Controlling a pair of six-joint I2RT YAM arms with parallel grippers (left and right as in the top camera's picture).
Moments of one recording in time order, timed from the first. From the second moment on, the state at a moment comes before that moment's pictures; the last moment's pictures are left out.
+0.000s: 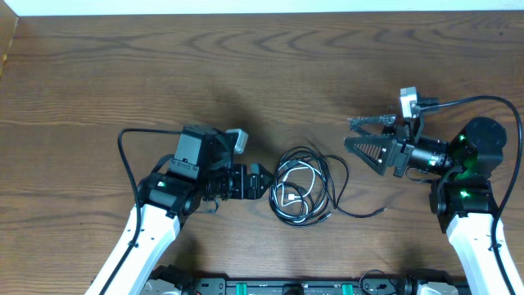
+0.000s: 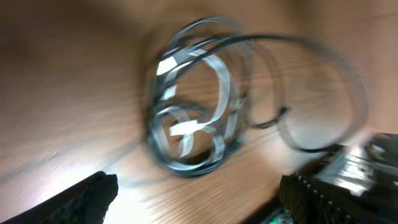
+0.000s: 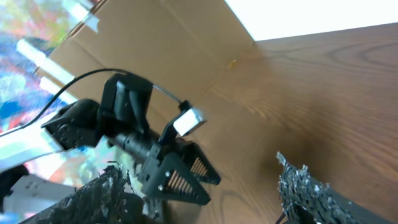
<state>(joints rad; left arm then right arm) -0.35 1.12 0.78 -0.69 0.51 -0.38 -0.04 1.08 0.62 0.35 -1.28 0.64</state>
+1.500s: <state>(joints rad) -0.76 1.57 0.77 -0.55 0.05 -0.98 -0.04 1.08 0.62 0.11 -0.96 0.64</state>
